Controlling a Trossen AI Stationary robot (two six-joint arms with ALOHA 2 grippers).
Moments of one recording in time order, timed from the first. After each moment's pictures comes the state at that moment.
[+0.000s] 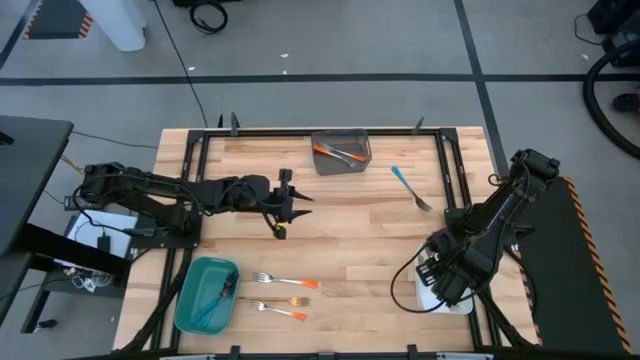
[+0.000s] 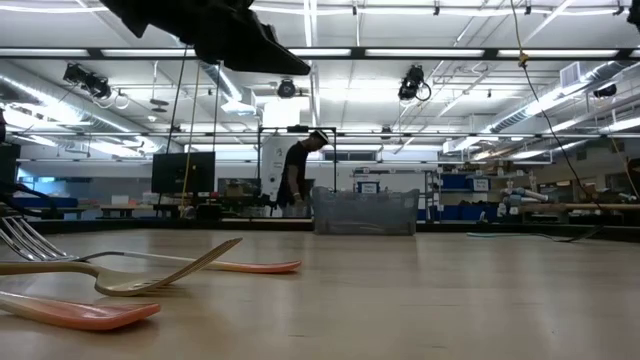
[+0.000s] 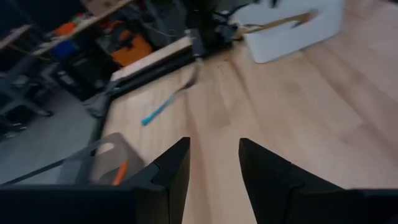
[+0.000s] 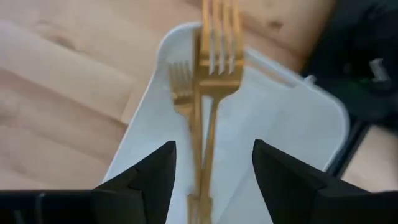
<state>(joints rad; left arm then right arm) -0.01 1.31 0.78 0.18 -0.10 0.43 0.89 1.38 1.00 -1.33 0.10 2.07</state>
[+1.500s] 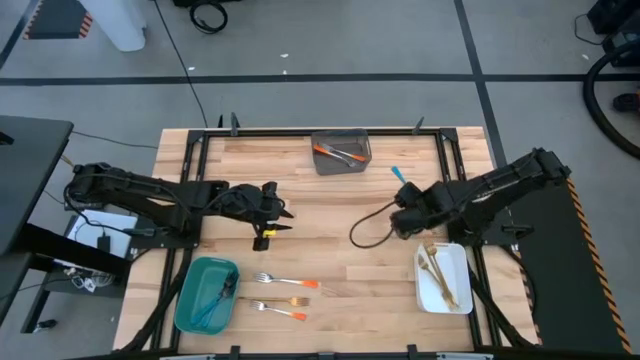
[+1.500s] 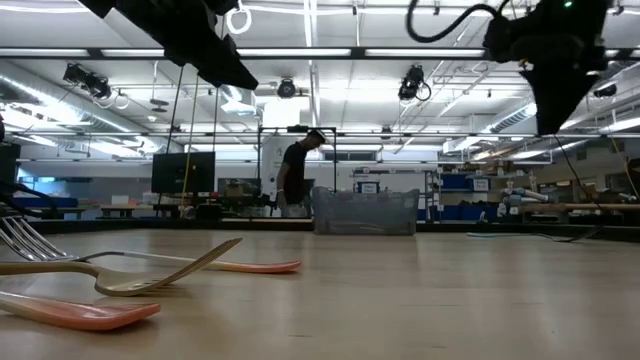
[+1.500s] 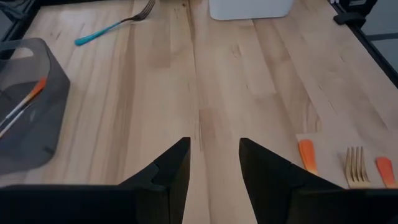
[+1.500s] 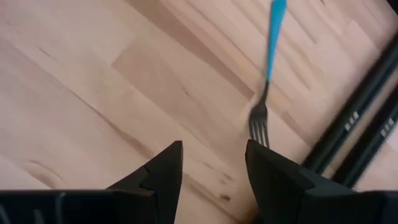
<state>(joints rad) -0.08 1.17 0.78 -0.19 -0.04 0.04 0.27 1.30 1.04 -1.35 0.37 1.13</state>
